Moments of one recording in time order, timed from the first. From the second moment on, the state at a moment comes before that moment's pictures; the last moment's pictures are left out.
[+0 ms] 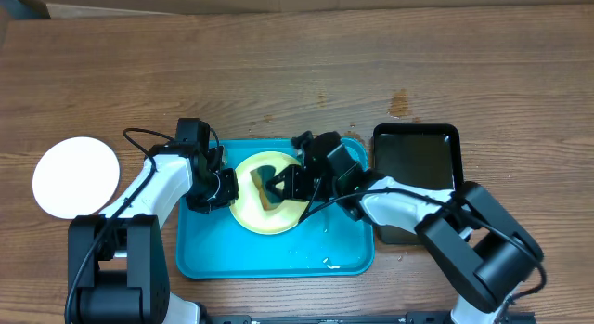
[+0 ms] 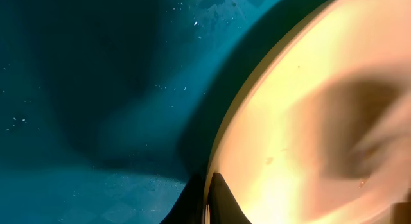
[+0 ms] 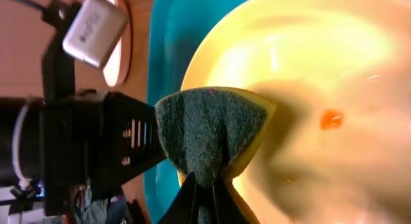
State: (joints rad) left arm -0.03 1.69 0.90 -0.76 0.23 -0.21; right arm 0.71 1.89 0.87 0.34 -0.58 0.91
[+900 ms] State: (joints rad) left arm -0.03 1.69 0.90 -0.76 0.23 -0.21; right arm 0.65 1.75 0.88 0.05 -0.40 0.71
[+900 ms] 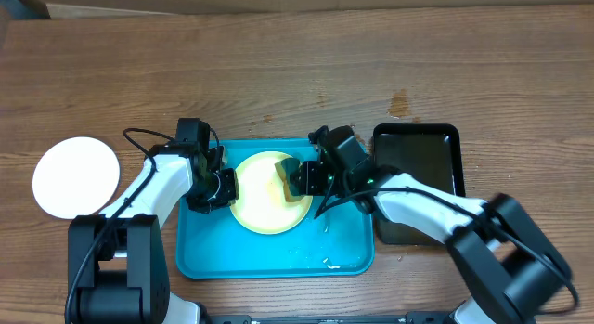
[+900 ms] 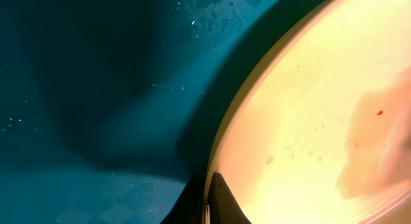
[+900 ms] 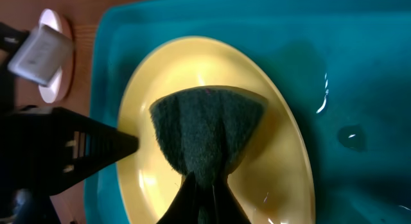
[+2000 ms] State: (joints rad) left arm -0.38 1.19 0.95 -0.83 -0.34 -0.30; right arm 0.17 1.39 0.75 -0.69 0.16 0.59
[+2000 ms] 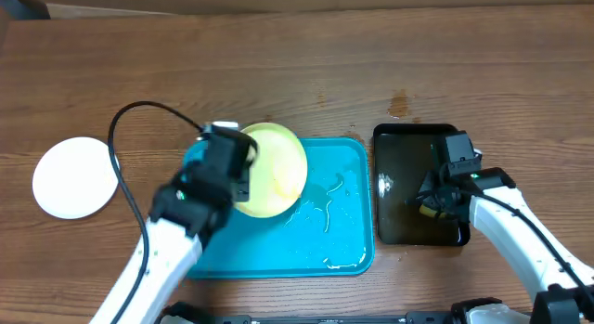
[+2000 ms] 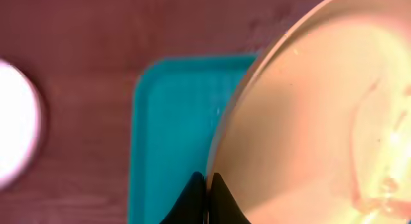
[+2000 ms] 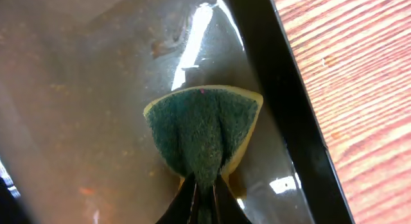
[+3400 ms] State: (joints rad) left arm -0.74 1.11 0.96 -0.63 -1.10 -0.11; right arm 0.16 1.49 0.70 -0.62 0.03 0.50
